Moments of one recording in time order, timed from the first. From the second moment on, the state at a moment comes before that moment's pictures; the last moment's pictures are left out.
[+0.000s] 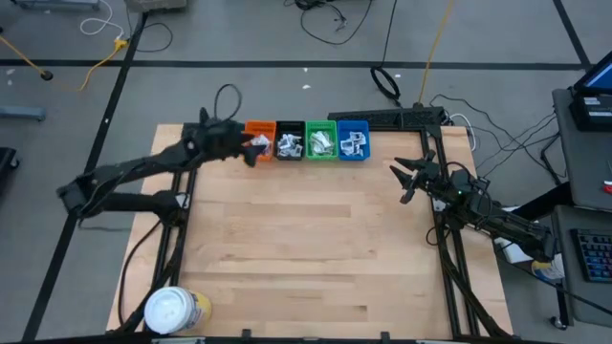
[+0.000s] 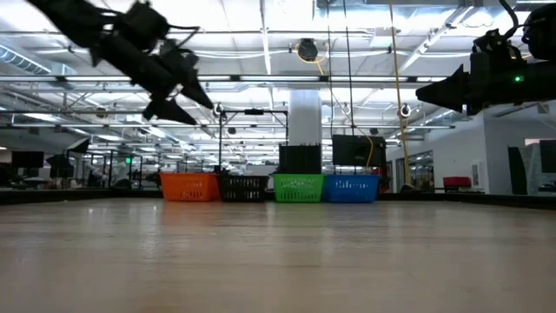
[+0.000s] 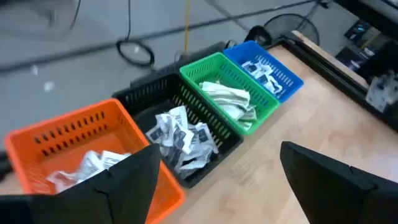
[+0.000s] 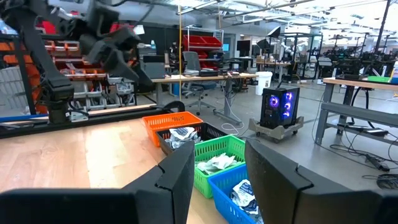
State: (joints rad) left arm 0.65 1.13 0.68 -0.04 0.07 -0.35; right arm -0.46 0.01 0.01 0.08 0.08 -0.01
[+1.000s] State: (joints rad) left arm 0.65 0.22 0.01 0.30 0.09 -0.11; right arm -0.46 0.01 0.01 0.08 0.08 -0.02
